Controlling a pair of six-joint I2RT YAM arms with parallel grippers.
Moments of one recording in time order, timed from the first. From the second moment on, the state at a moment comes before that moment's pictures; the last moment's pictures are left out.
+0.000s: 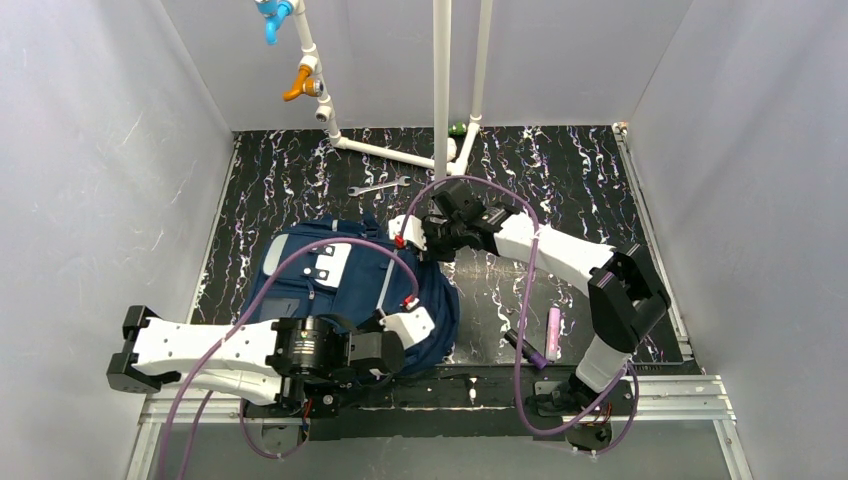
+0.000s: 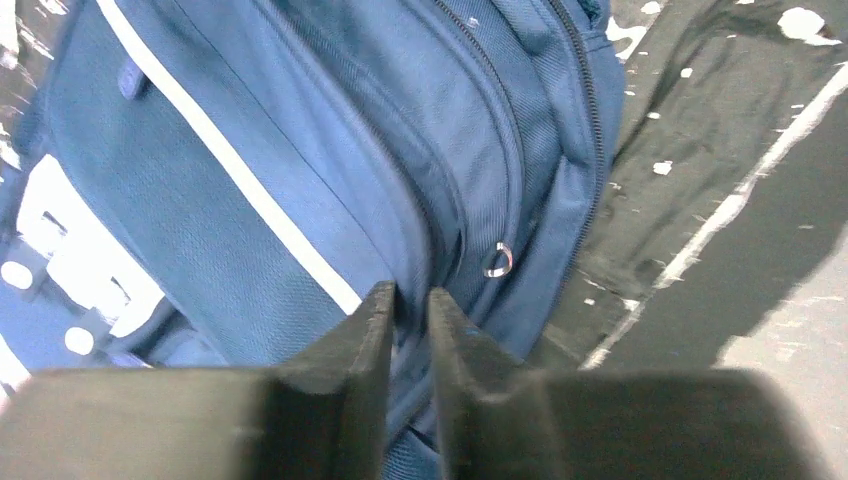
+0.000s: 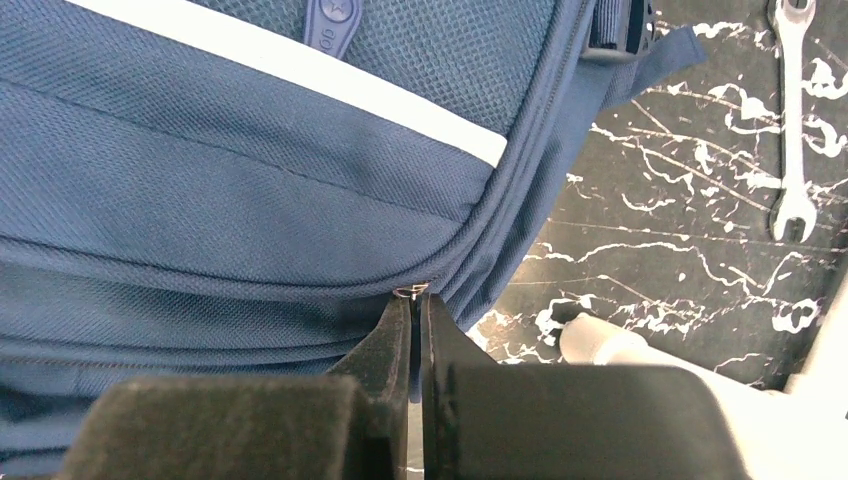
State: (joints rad) left arm -1.58 0.99 0.92 -1.00 -0.59 -0.27; right arm 0.81 1.68 1.26 -0.43 -0.42 -0.81
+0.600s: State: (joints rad) left arm -1.51 1.15 0.88 -0.39 -0.95 -0.19; right arm 0.77 1.55 1.14 -0.34 -0.65 -0.58
